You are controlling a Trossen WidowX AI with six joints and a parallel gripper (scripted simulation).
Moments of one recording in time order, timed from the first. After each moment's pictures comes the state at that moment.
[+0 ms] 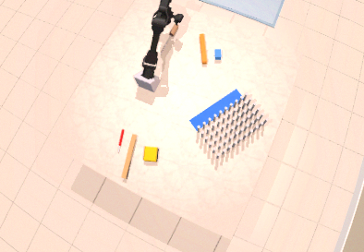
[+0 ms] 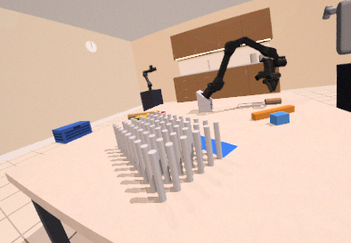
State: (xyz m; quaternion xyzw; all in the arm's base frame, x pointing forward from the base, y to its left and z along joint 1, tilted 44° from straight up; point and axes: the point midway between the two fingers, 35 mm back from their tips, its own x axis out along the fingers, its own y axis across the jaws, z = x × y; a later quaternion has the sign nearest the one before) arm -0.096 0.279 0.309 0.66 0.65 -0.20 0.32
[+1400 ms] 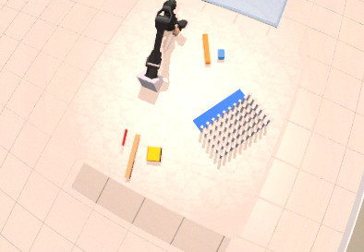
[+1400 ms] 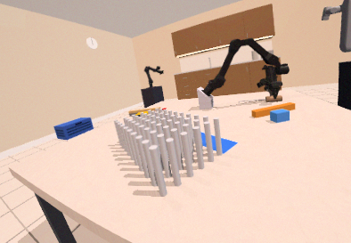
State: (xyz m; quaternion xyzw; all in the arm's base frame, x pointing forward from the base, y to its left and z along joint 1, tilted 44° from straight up) arm -0.105 0.323 0.263 0.66 0.65 -0.20 0.32
